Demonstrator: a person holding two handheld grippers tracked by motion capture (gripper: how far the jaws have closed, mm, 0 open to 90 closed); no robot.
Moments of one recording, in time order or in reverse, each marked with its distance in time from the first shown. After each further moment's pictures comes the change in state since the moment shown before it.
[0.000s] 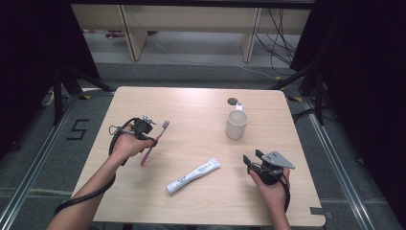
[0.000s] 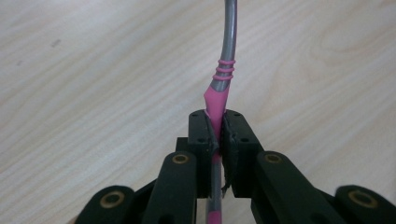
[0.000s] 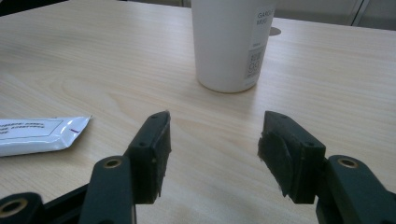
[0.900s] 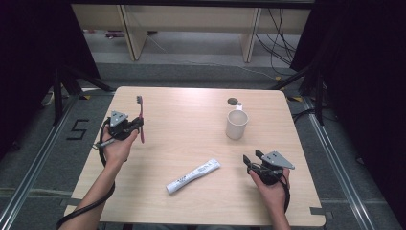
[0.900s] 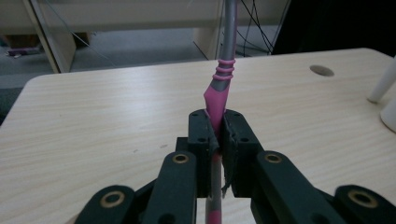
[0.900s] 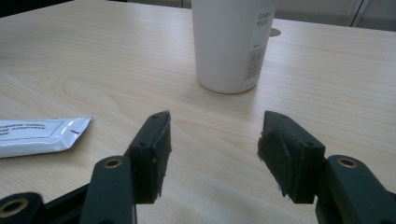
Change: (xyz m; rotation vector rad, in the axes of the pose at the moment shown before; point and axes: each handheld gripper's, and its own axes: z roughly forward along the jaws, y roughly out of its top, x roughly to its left) left arm 0.025 -0.033 -0.020 -0.645 0.194 -0.256; right arm 0.002 0.000 0.000 -0.009 0.007 0.017
